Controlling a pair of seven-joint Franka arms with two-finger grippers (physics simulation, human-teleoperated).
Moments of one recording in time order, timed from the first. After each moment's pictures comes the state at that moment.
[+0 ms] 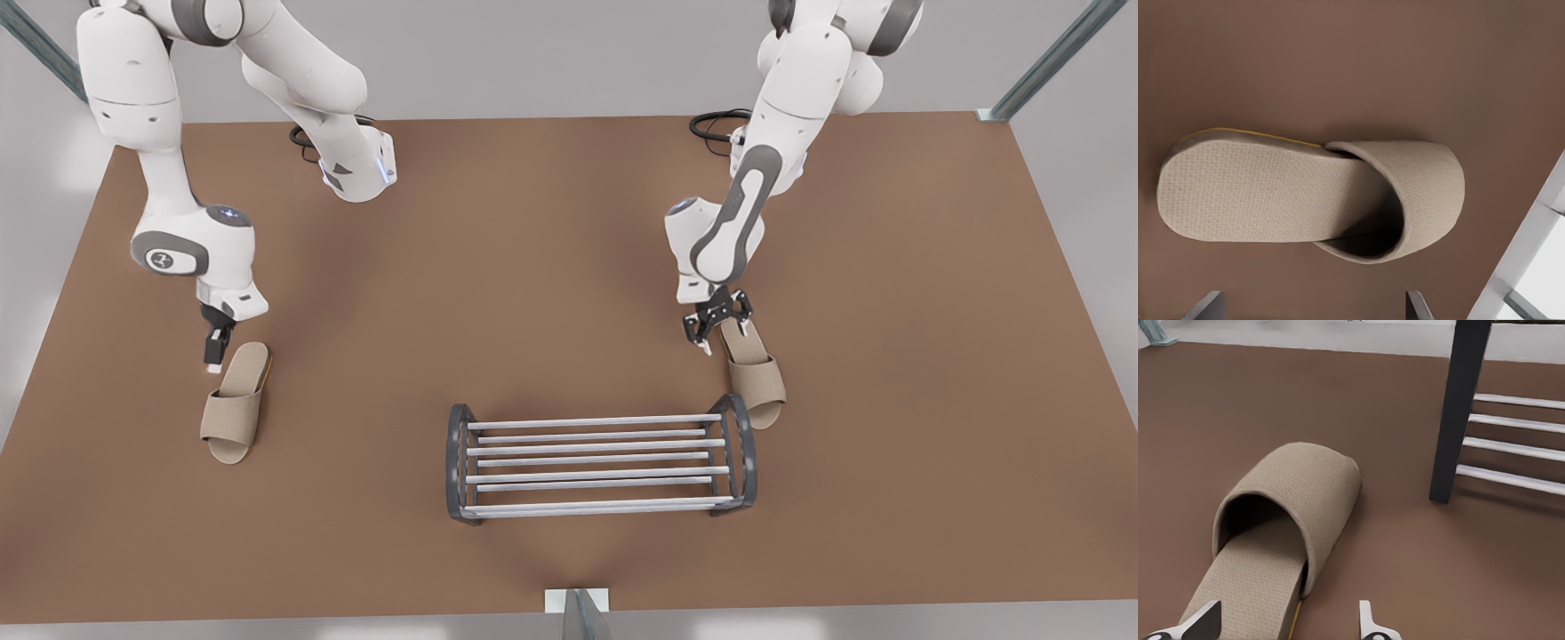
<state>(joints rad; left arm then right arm) -0.66 0.35 0.14 -2.39 1.61 2.51 -2.43 -0.35 0.22 -0.04 -2.36 -2.33 2.95 0.18</state>
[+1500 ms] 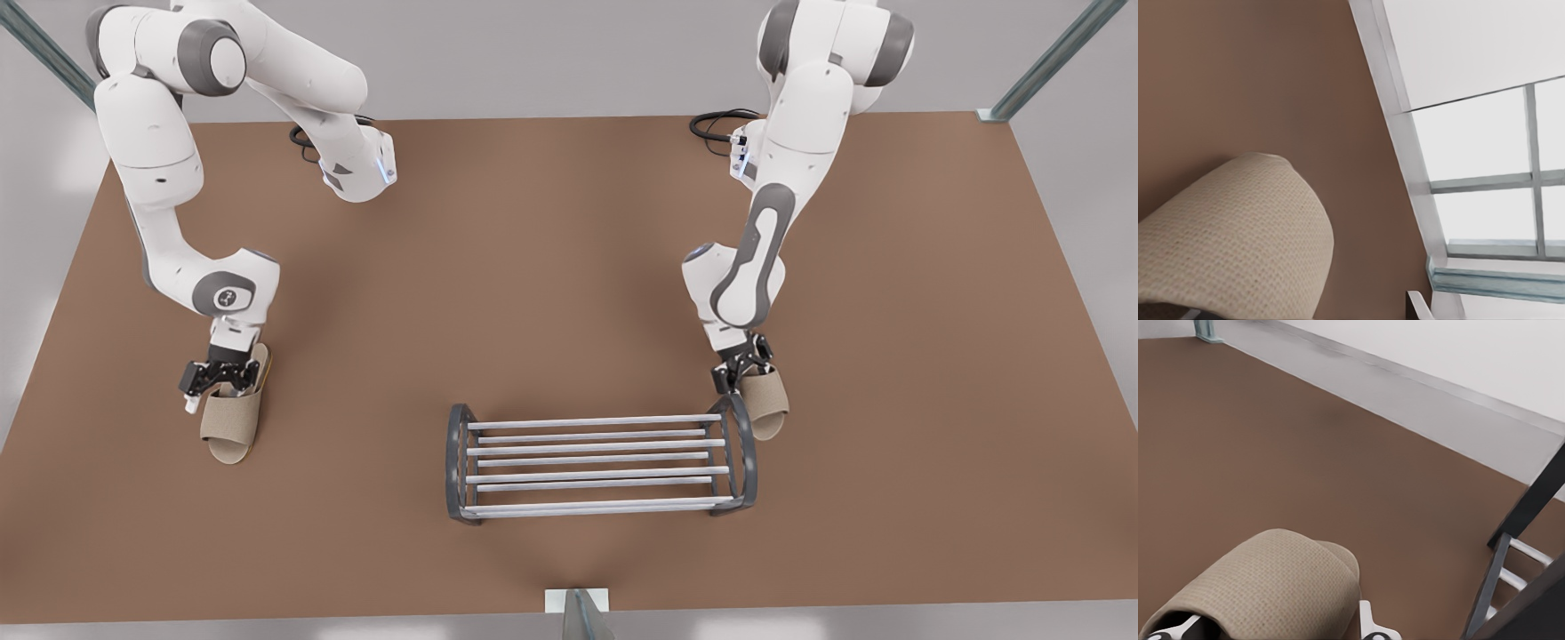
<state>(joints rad) -0.61 0.51 0.25 -2.15 1.71 2.55 -2.73 -0.33 0.46 0.05 -2.20 -2.87 2.52 1.57</state>
